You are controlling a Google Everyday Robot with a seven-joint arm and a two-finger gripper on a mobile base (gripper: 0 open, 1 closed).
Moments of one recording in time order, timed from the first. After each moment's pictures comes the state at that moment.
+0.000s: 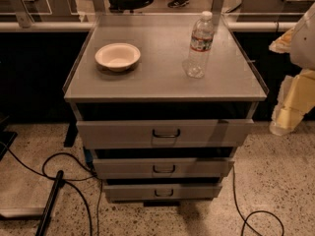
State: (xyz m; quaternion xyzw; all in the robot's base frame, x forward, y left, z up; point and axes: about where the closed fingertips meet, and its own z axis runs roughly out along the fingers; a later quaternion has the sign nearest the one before) arm 0.438 -0.217 0.976 -0.60 0.78 -0.03 0.16
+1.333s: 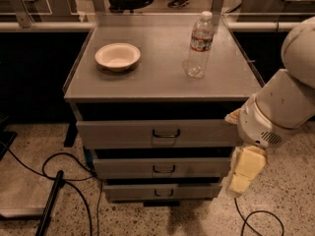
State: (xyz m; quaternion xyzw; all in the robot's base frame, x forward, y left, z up) arm 0.396 -0.163 0.829 -0.61 0.78 0.09 0.11
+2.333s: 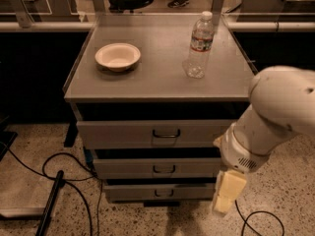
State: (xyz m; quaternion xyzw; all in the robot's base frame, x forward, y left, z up) arm 0.386 -0.148 0.757 -0.61 0.78 0.11 0.08
